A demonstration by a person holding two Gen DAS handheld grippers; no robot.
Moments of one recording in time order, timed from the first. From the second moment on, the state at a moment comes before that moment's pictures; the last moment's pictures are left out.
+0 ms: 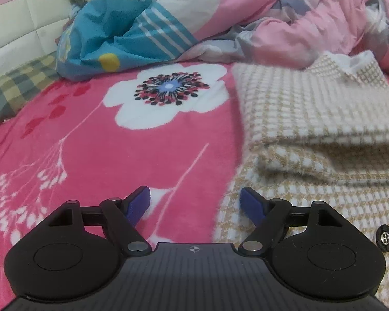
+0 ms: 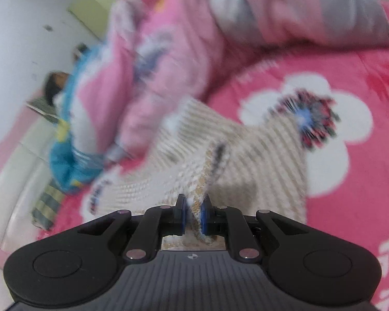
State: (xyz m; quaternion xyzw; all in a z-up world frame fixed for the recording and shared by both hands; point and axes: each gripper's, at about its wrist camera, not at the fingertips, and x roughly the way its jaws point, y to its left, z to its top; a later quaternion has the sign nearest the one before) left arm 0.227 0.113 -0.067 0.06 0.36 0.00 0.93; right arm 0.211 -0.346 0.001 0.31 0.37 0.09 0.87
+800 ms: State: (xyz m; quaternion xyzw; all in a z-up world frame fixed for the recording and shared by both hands) left arm 0.266 0.040 -0.024 0.08 0.30 -0.07 0.95; right arm 0.224 -0.298 0.014 0.10 0.28 0.08 0.95
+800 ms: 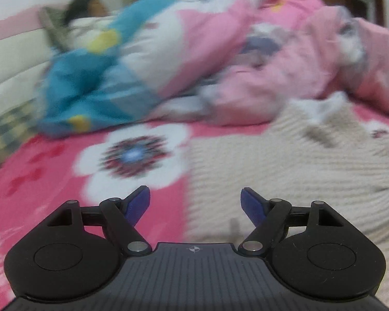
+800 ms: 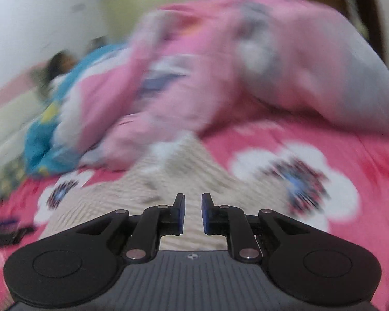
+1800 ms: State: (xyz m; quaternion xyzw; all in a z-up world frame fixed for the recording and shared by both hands) left arm 0.406 -0.109 -0.063 0.09 0.32 -0.20 0.92; right arm 0.469 -0.388 -0.058 0.32 0.35 0.12 0.87
